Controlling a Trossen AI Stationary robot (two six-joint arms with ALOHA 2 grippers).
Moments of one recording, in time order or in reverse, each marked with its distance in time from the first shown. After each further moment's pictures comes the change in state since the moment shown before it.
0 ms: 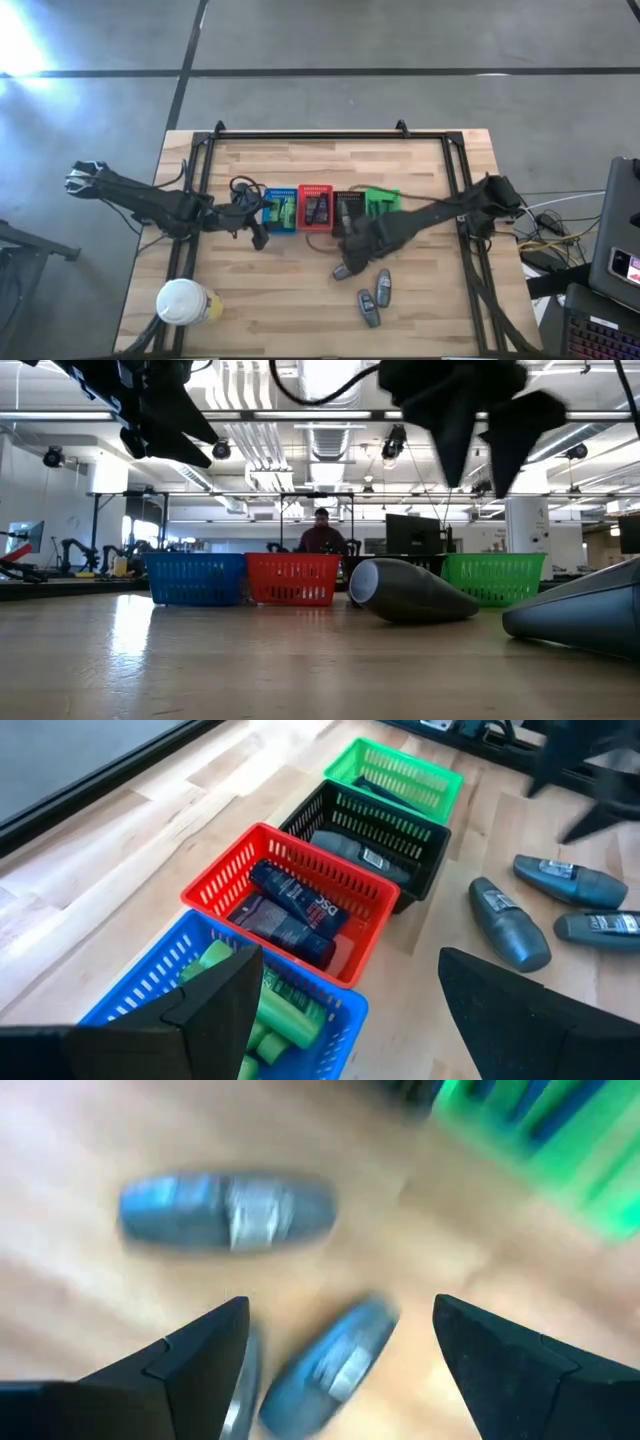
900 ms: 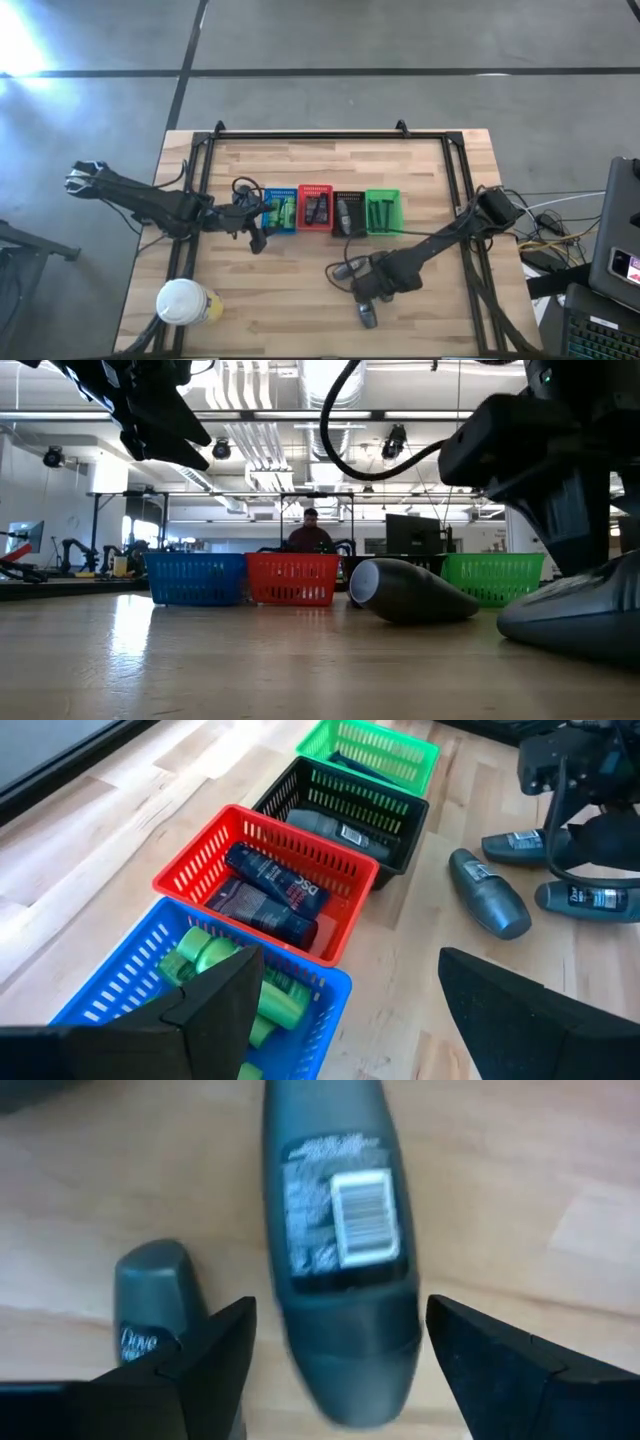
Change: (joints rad) left arm -0.001 0.000 -0.002 -0.016 0.074 0.039; right arm 0.186 0.077 -0.240 0.316 -0.194 0.545
